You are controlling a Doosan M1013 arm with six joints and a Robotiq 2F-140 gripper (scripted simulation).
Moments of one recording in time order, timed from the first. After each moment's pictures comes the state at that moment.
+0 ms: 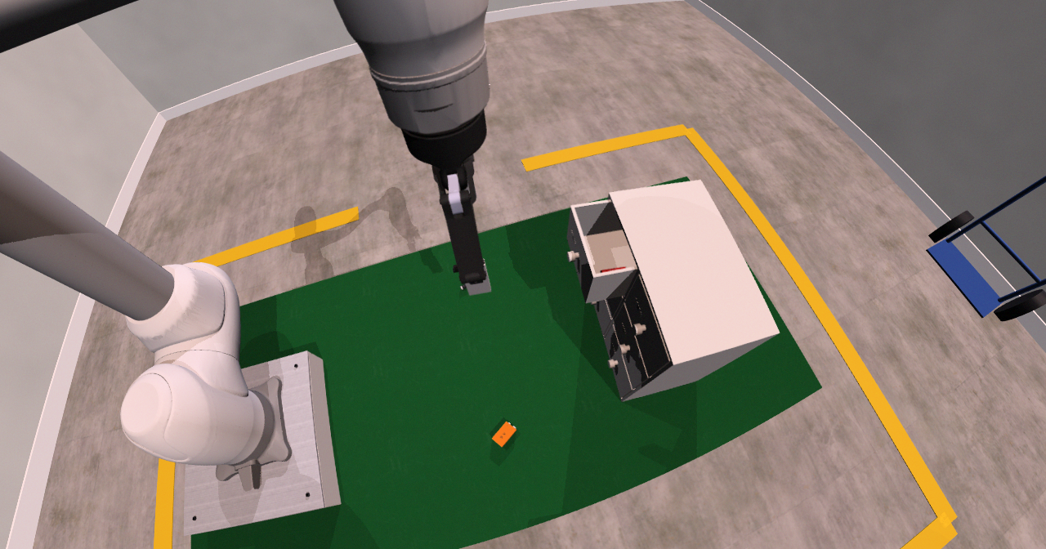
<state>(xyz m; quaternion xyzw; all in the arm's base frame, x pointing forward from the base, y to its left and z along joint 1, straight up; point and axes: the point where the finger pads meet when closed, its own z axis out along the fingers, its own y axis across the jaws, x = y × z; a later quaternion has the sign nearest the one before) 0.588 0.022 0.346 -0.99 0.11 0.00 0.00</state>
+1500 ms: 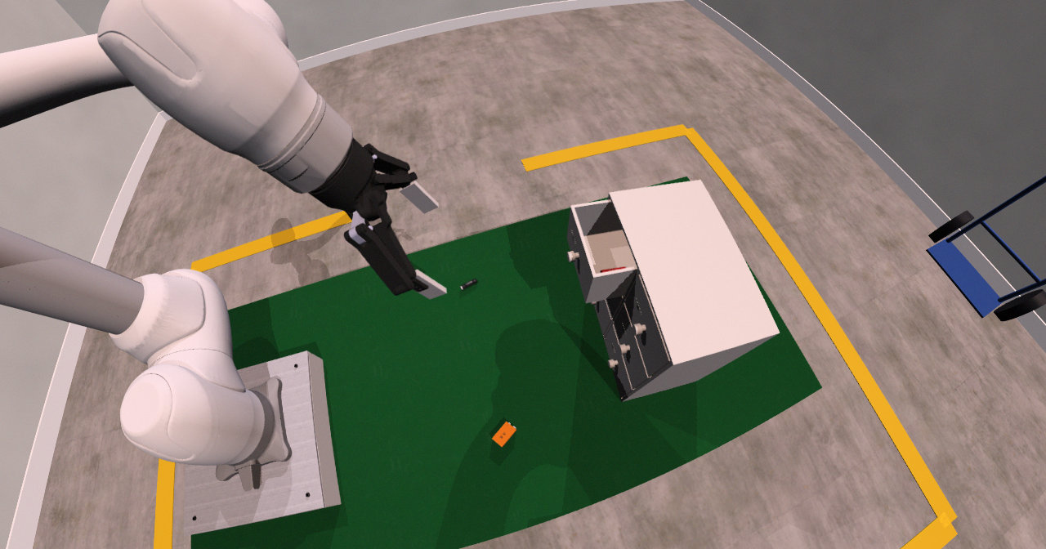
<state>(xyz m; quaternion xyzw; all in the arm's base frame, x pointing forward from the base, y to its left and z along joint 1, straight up) 0.532 0.062 0.303 -0.98 0.10 -0.18 -0.02</state>
